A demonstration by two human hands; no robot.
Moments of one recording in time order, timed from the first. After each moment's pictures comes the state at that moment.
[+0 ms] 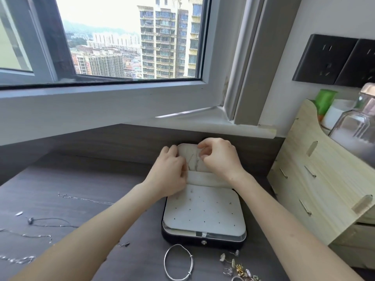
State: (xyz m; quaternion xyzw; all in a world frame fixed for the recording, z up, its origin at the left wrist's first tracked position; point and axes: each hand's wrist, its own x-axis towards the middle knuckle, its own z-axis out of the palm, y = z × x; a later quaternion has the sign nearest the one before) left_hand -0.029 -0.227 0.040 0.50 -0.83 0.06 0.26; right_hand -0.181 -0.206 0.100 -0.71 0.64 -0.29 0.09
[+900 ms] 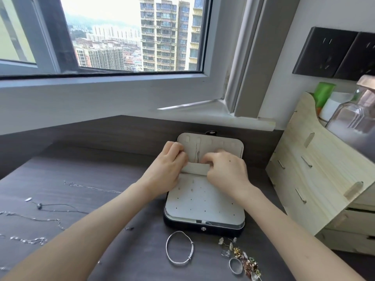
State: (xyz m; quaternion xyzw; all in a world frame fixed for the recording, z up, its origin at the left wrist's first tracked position) left_hand -0.012 -0.212 0.028 0.32 -0.87 0.12 0.36; right_hand -0.186 -0.164 0.080 -0.75 0.64 -0.18 0.00
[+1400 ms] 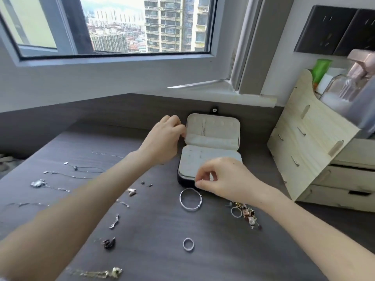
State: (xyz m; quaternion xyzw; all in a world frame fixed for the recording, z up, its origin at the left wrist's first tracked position) left_hand 0.016 -0.165 0.066 0.41 -0.86 0.10 0.28; right_hand -0.169 -0.063 0.088 -0.84 0.51 -0.14 0.15
